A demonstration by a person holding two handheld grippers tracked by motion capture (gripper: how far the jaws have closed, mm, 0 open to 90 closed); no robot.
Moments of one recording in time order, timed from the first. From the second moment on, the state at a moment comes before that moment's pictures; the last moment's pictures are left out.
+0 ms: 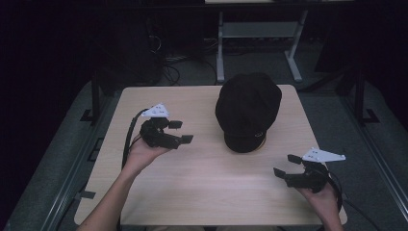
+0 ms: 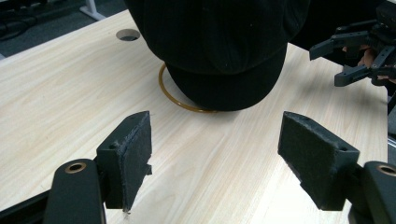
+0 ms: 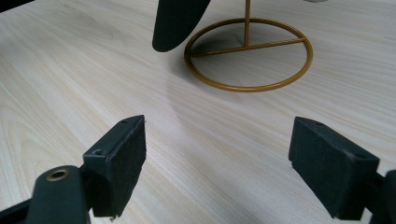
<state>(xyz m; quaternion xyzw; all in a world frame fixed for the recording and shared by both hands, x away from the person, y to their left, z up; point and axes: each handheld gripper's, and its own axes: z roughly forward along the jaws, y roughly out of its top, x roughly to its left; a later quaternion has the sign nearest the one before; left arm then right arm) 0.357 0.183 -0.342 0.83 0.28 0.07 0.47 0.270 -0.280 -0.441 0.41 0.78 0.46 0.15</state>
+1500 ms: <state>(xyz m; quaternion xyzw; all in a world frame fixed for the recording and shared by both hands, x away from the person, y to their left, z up) 0.321 0.226 -0.407 0.82 0.32 0.07 0.46 0.271 -0.278 -0.443 0.40 0.78 0.45 0.15</state>
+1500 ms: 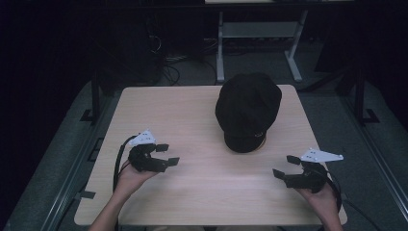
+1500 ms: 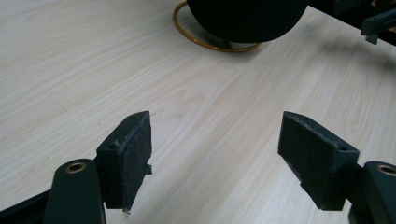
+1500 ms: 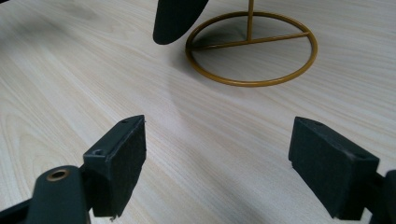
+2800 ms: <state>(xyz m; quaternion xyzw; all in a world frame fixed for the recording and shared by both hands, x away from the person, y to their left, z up) 0.294 0.248 -0.436 0.82 0.33 0.09 0.45 0.271 -0.272 -0.443 0.39 0.80 0.44 0.15</state>
